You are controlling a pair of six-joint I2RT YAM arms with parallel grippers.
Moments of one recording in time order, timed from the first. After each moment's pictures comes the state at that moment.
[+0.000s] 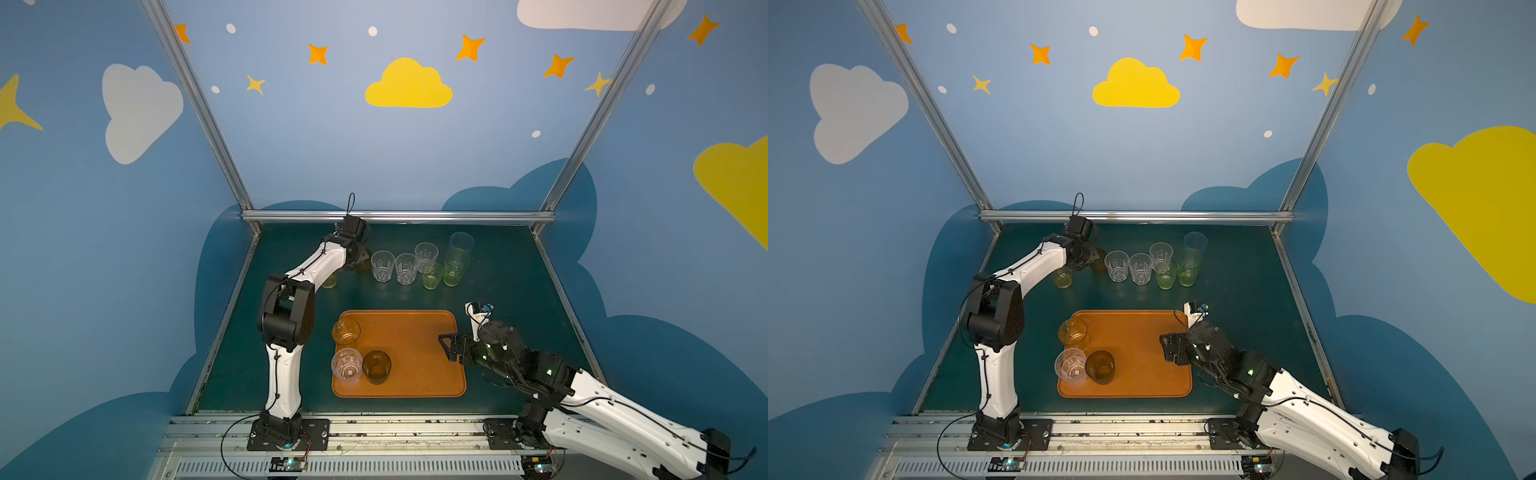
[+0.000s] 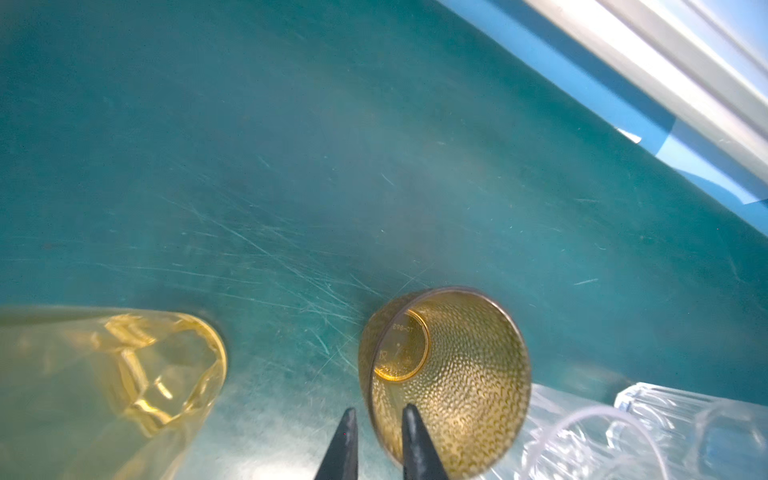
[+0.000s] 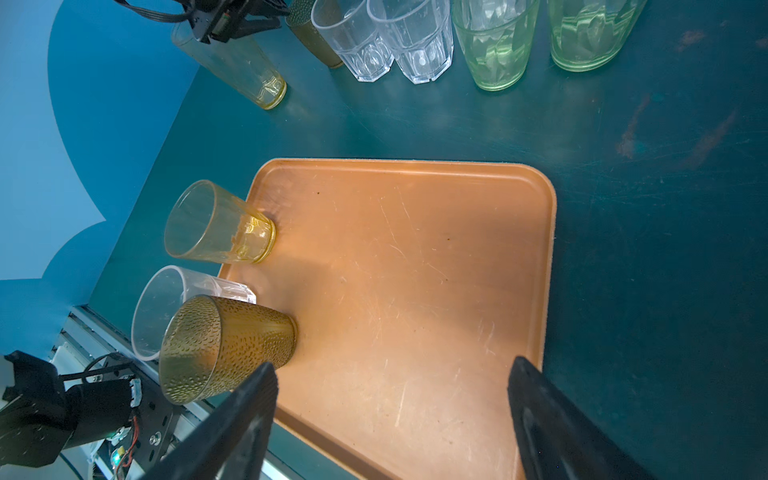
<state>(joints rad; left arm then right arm) -0.30 2.09 1.71 -0.61 -0.17 -0.72 0.95 0.75 0.63 -0.54 0.21 0.70</state>
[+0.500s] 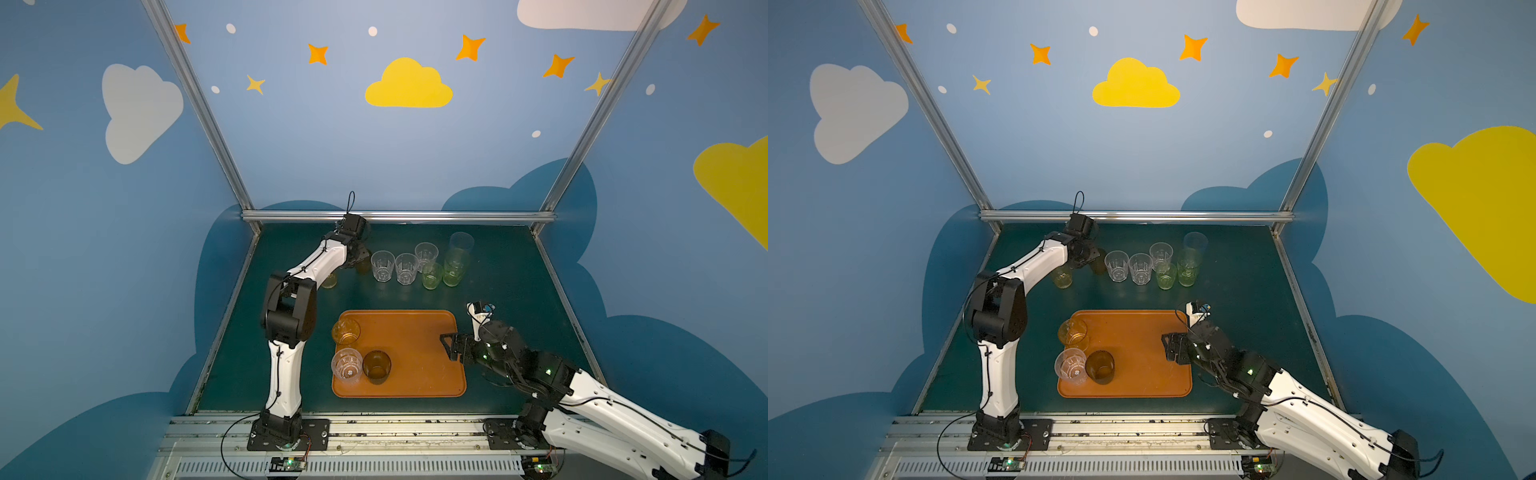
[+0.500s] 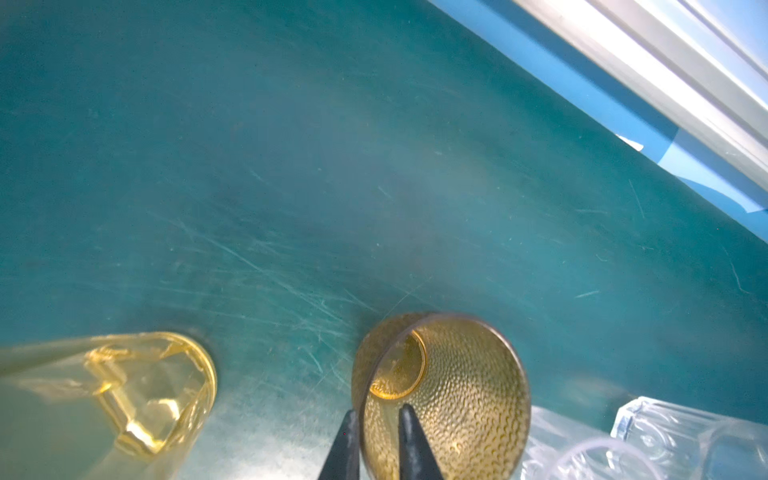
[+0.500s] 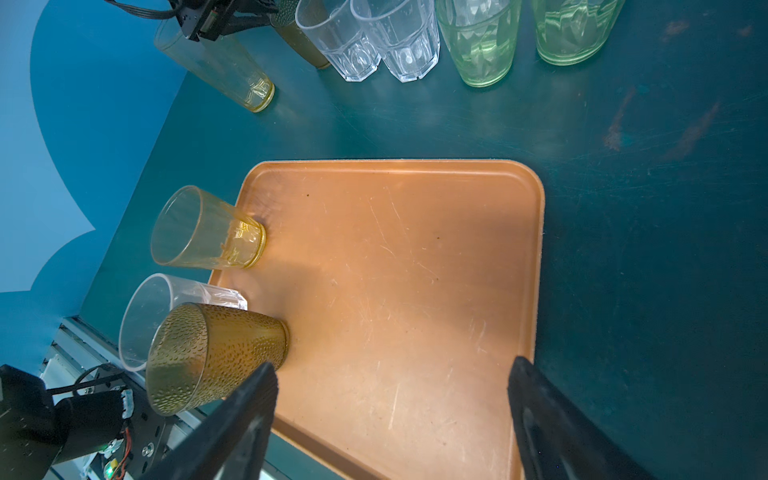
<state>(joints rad) -0.29 2.13 1.77 -0.63 -0.17 -0.72 0.93 0.75 0.62 -0.54 0.21 0.71</state>
